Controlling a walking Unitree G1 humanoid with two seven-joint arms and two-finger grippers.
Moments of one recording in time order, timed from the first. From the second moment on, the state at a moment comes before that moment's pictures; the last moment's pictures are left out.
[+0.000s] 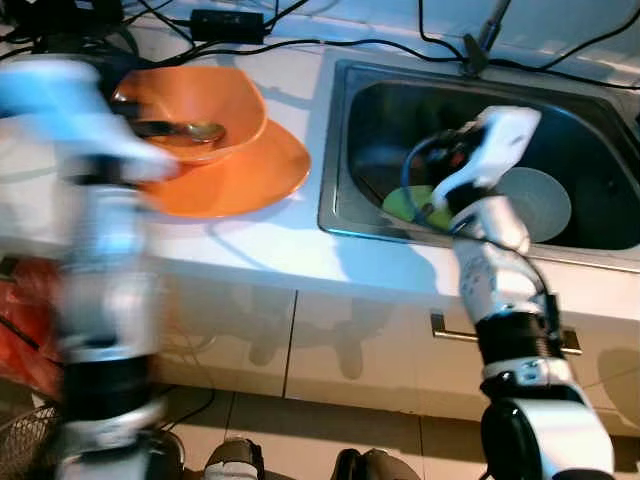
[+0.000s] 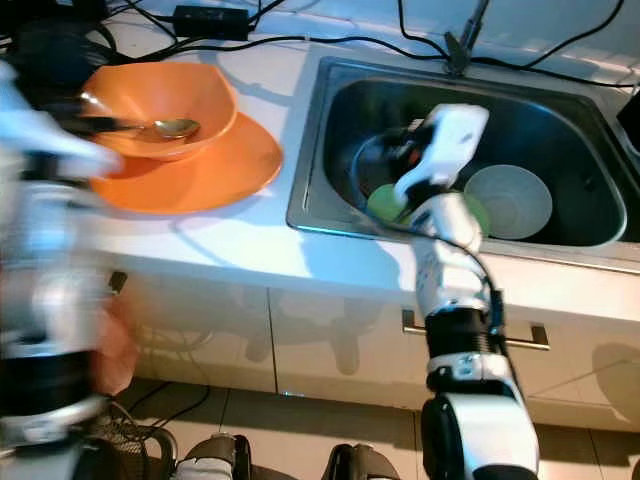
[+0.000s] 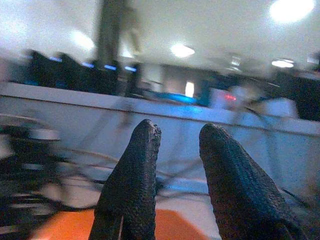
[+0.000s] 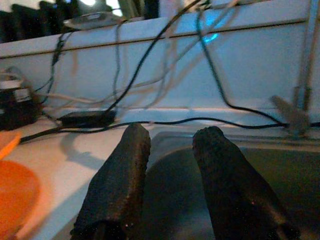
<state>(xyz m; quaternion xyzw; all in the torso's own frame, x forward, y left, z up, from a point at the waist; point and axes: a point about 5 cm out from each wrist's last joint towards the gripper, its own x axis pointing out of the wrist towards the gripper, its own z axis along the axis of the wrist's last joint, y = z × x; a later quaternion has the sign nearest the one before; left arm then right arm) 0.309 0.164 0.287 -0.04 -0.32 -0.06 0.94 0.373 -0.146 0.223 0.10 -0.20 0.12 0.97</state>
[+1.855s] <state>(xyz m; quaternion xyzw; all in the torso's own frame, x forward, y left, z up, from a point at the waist) 0.340 0.102 0.219 0.01 -0.21 -0.13 0.97 0.367 -0.177 0.187 0.09 -0.15 0.03 0.98</state>
